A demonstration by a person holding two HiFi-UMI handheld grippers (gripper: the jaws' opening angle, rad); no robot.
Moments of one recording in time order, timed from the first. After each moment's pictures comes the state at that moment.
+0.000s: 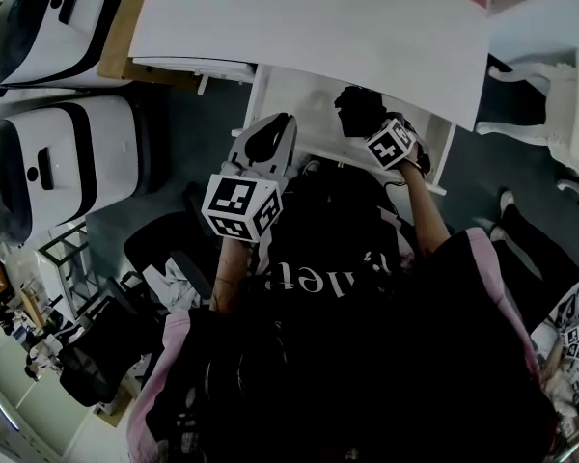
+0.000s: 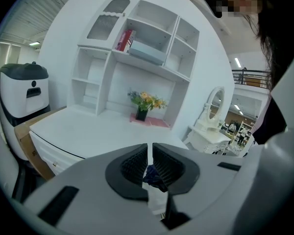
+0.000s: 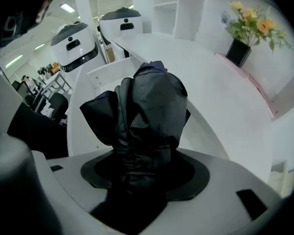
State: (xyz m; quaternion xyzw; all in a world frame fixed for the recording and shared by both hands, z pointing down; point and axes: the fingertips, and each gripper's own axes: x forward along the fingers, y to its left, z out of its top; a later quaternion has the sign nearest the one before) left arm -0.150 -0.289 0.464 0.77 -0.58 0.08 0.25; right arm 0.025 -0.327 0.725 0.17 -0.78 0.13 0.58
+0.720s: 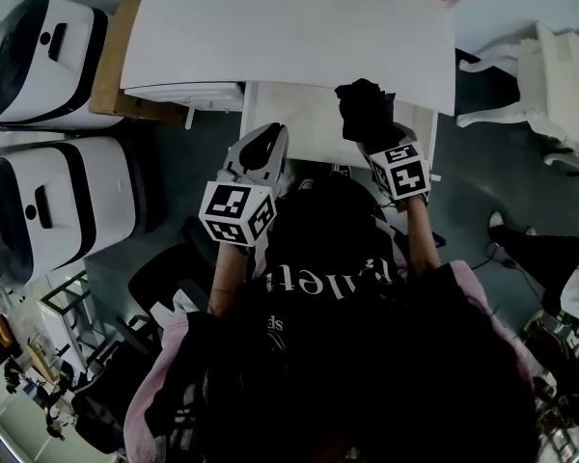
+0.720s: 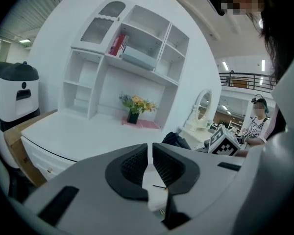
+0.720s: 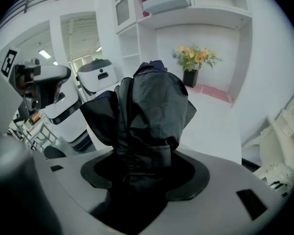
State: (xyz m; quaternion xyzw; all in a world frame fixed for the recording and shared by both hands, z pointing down) left arm -0.156 -0.260 0.448 0.81 -0.53 0.07 0.23; right arm 0.022 -0.293 0.576 0.35 -0.82 0.21 0.40
